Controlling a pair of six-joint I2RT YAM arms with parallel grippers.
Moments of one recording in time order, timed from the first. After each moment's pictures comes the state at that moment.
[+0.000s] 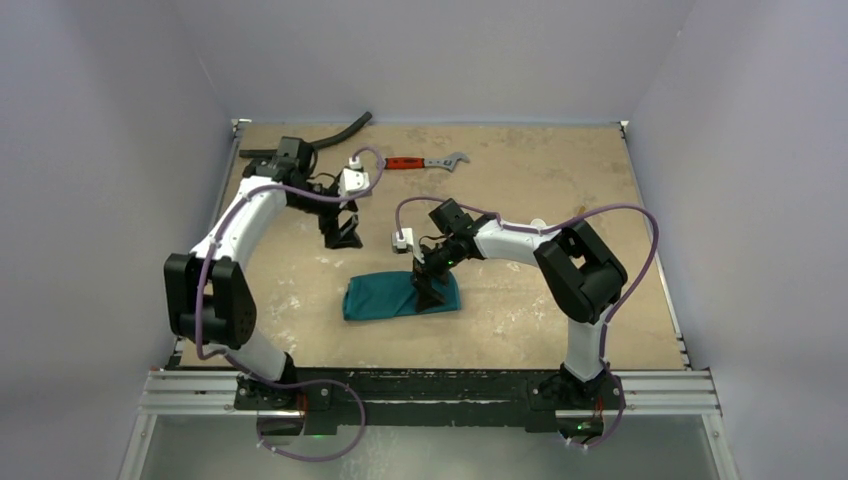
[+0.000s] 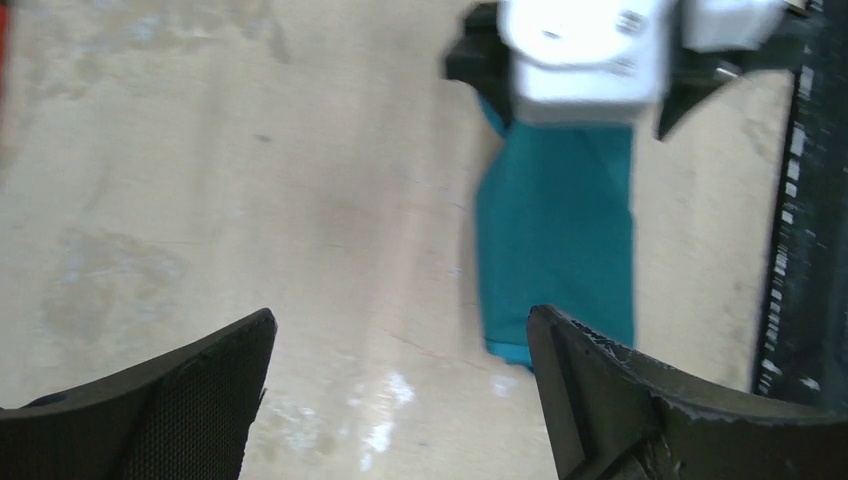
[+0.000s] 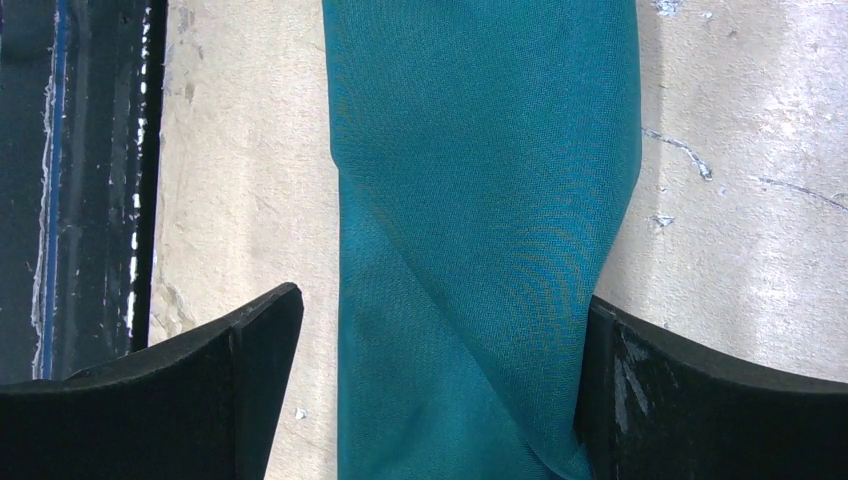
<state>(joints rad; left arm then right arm) -0.13 1.65 1.39 -0.97 0.83 1.05 0.71 1.91 1.15 -0.37 -0.86 -0.59</state>
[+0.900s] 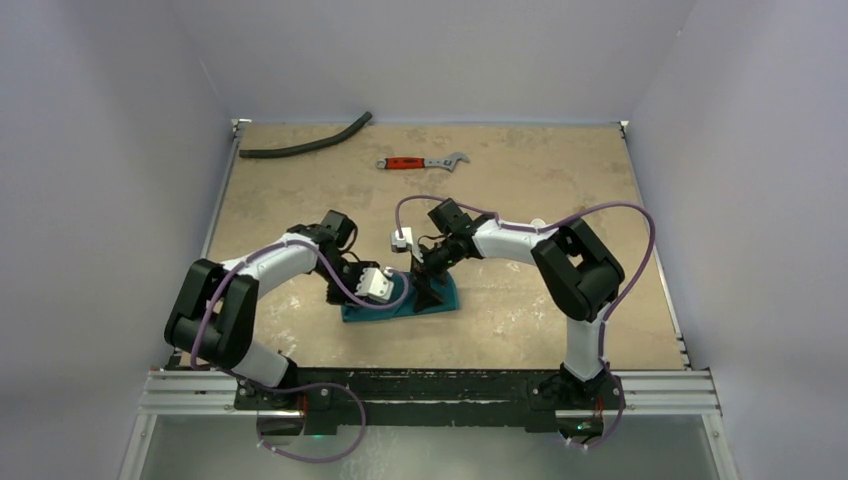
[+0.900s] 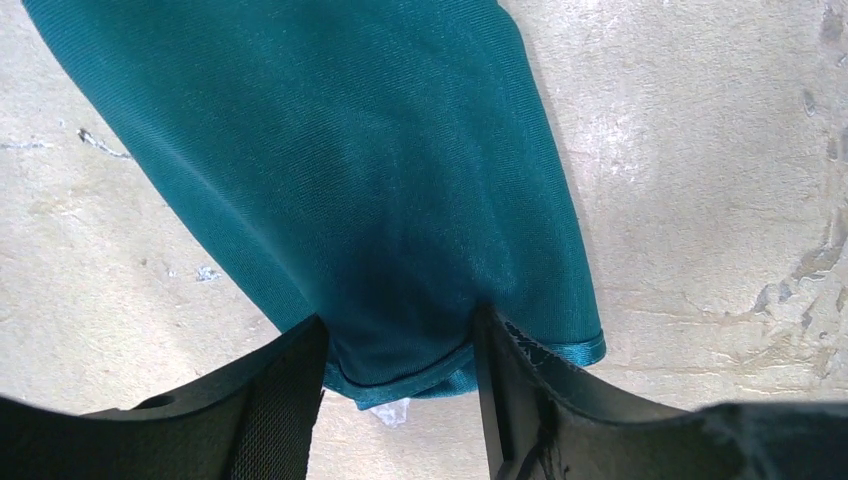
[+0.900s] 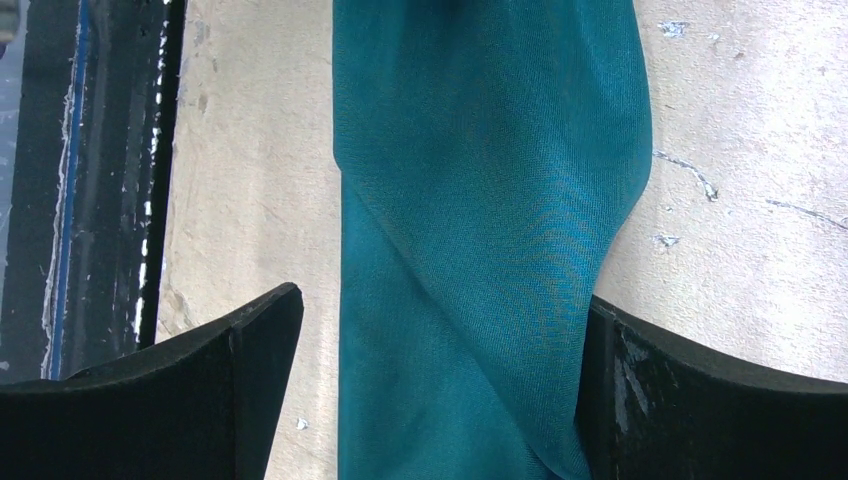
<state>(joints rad) -0.38 1.52 0.81 -0.74 0.49 1.43 0.71 1.93 1.16 -0.36 -0.89 -0.58</state>
